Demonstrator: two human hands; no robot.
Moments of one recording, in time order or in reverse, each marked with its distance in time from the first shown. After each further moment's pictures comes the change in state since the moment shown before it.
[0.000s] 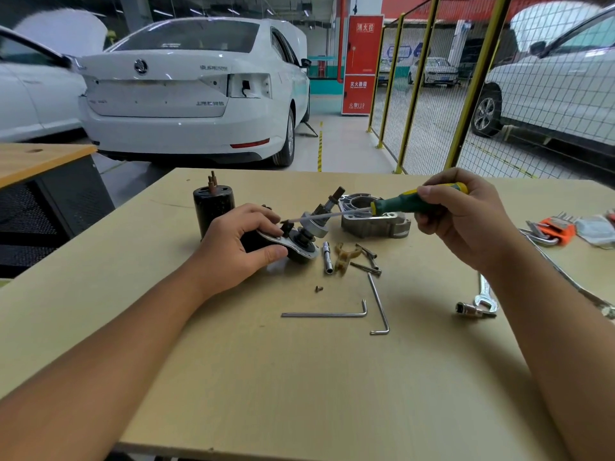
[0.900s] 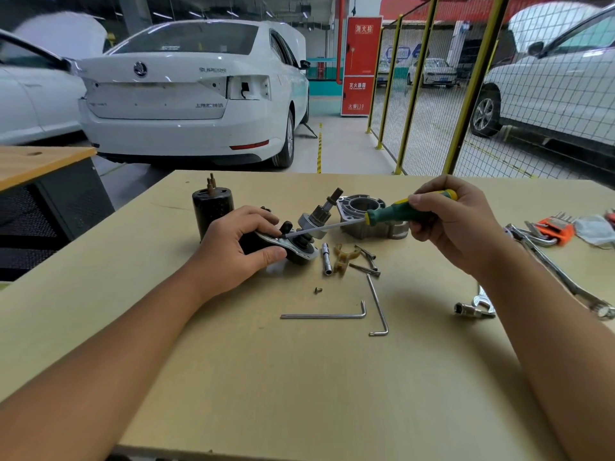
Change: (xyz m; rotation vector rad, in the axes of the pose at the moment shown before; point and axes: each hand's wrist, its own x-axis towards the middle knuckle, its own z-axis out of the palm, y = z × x) left_hand 0.001 -0.002 0.001 -0.039 0.002 0.005; right_hand 0.002 0.011 -0.002 -0.028 -0.031 0.039
